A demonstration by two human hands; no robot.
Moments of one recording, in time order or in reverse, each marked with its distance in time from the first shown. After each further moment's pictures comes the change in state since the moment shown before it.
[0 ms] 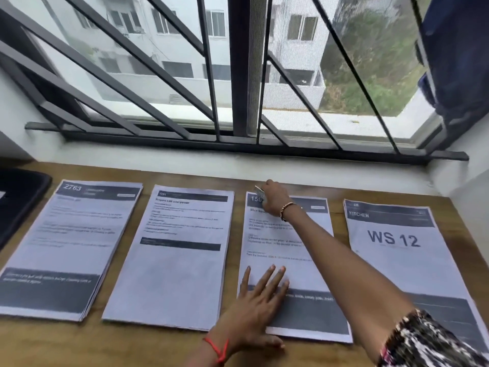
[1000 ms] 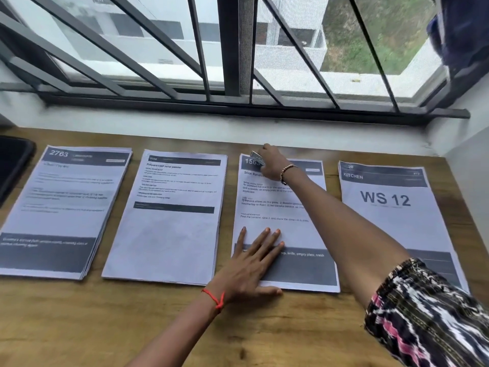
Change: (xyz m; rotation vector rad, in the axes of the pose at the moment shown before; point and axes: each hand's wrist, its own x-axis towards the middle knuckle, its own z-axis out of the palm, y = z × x) left_hand 0.000 0.002 0.007 -0.047 -0.012 0.011; right_hand -0.007 0.011 -0.002 0.023 -0.061 -0.049
